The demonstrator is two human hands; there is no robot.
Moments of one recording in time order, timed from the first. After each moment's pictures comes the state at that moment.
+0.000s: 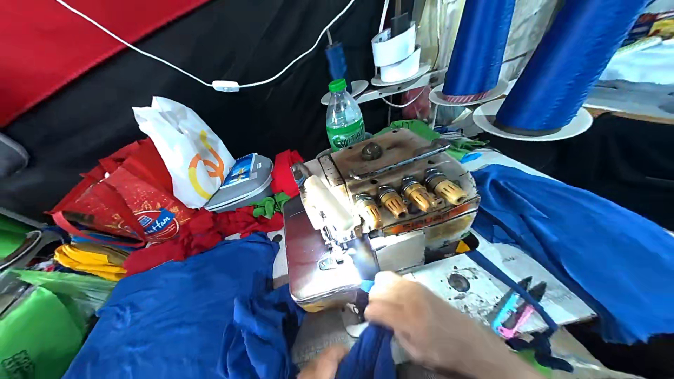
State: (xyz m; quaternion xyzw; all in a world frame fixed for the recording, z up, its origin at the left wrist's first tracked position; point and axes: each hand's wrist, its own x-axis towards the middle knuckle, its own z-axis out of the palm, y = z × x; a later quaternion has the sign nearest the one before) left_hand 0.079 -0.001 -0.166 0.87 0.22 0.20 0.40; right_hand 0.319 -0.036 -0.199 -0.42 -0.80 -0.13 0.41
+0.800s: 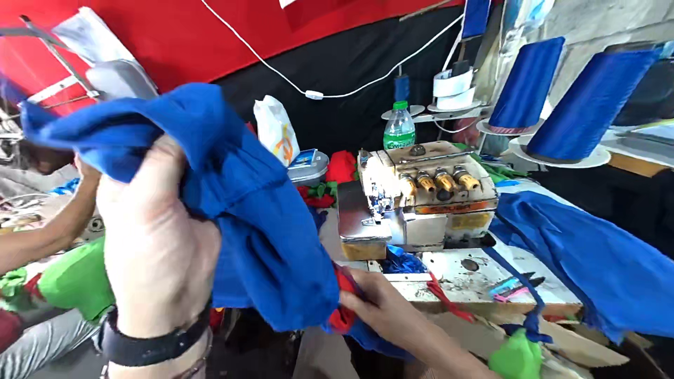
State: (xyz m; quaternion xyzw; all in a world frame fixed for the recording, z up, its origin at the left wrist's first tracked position) left_hand -0.006 -0.041 0.018 0.63 0.12 0.71 0.30; right_hand 0.198 -0.077 -0.157 -0.41 -0.71 0.26 0.52
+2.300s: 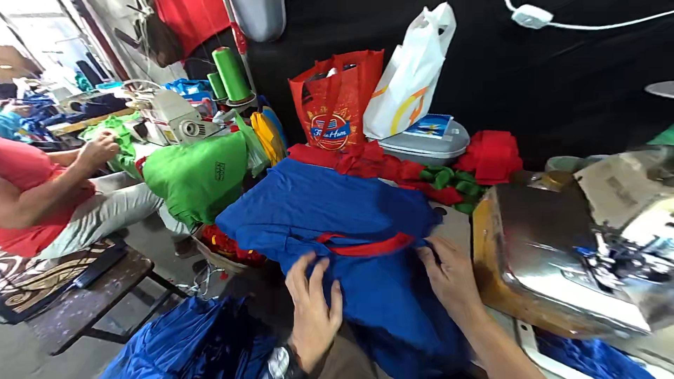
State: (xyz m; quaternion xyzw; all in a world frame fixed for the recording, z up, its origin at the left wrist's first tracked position) left_hand -0.074 0.036 -0.282 0.66 0.51 0.54 -0.11; right_hand 0.163 0.091 -0.234 -0.46 -0.73 -0.02 0.50
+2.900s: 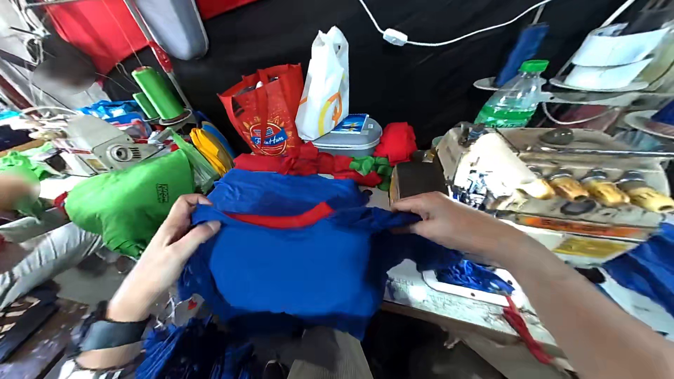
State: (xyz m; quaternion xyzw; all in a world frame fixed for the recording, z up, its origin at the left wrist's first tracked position) left_hand -0.181 0.035 -0.103 0.73 0.50 0.42 0.21; right_hand 0.227 0.025 -0.078 -0.50 -0.82 0.17 0.21
